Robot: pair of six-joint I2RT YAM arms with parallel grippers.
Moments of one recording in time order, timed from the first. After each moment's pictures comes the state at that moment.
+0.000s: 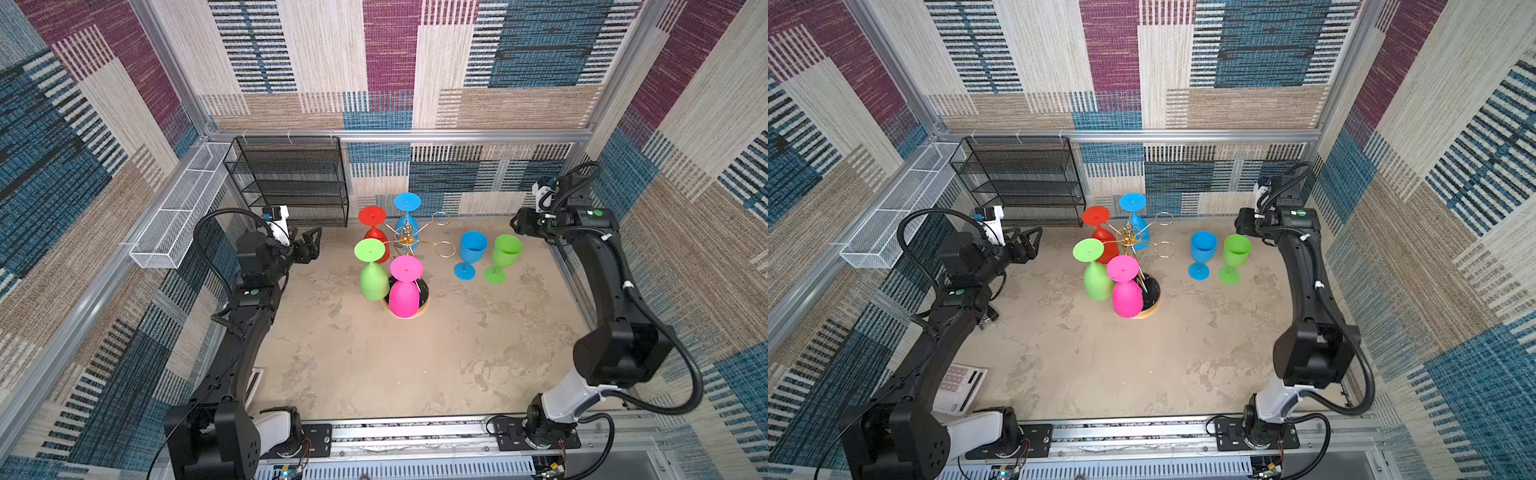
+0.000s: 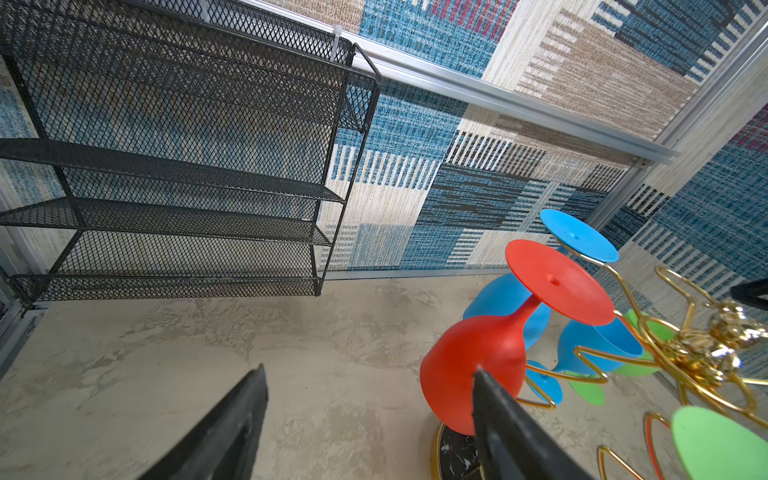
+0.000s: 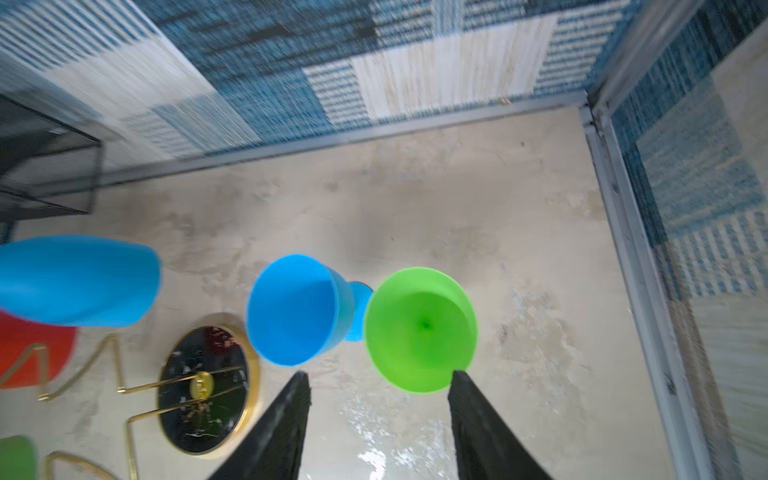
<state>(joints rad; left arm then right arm) 0.05 1.22 0.99 0.09 0.40 -0.21 -0.10 1.60 1.73 -0.88 -0.26 0.11</state>
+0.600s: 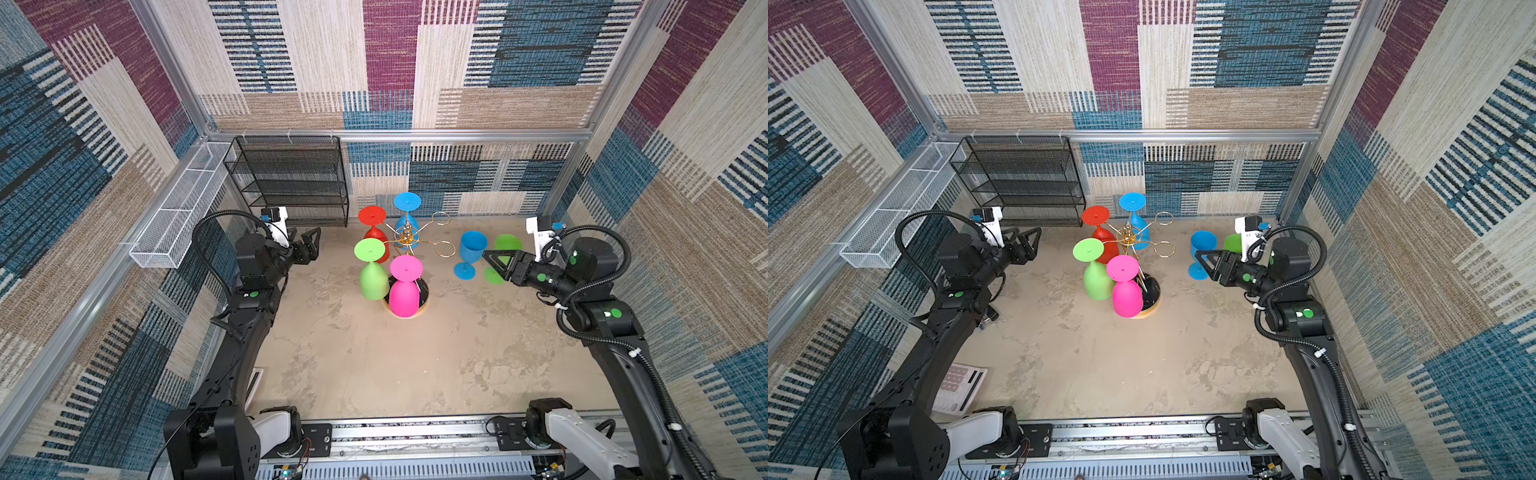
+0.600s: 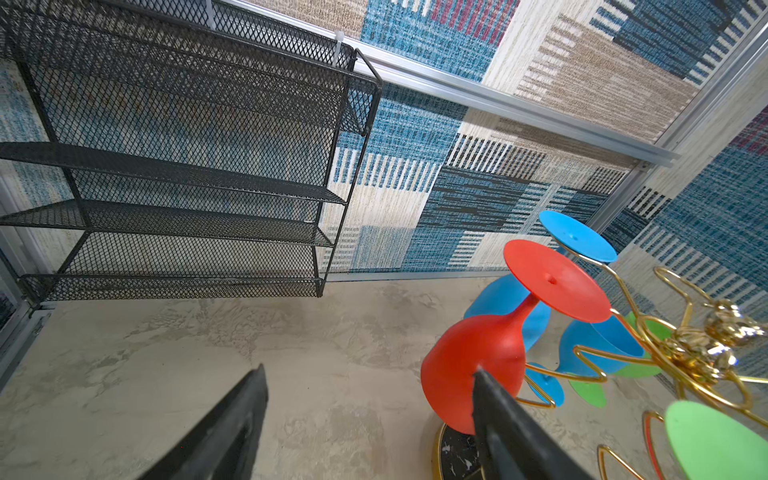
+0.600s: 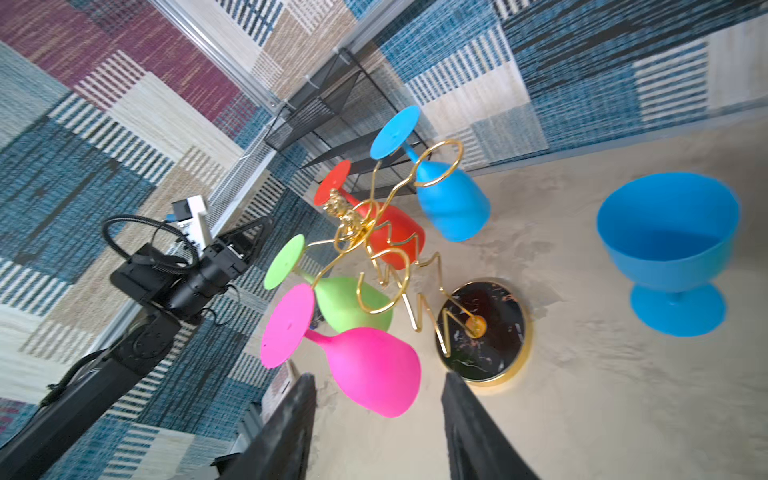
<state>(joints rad) 0.06 1.20 0.98 0.10 0.39 -0.21 0.12 0.92 1.06 -0.41 -0.69 0.57</state>
